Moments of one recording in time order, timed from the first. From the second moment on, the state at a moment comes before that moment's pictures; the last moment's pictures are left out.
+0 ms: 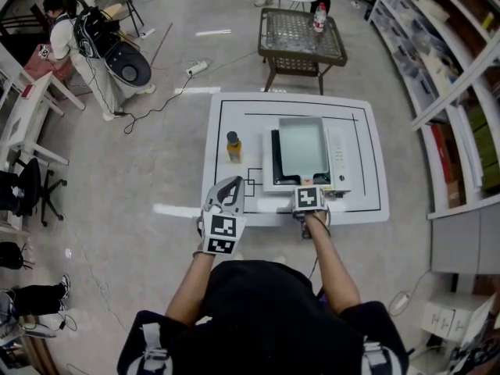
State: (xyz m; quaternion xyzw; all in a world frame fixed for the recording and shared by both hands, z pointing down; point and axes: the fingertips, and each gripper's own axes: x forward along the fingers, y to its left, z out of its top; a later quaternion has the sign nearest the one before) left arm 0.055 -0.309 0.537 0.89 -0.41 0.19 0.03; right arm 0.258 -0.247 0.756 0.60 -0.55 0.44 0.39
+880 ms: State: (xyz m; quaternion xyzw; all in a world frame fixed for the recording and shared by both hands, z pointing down) left arm 0.060 -0.297 0.538 0.90 -0.39 0.19 0.03; right arm 0.261 -0.273 0.701 0.63 -0.59 0.43 0.28
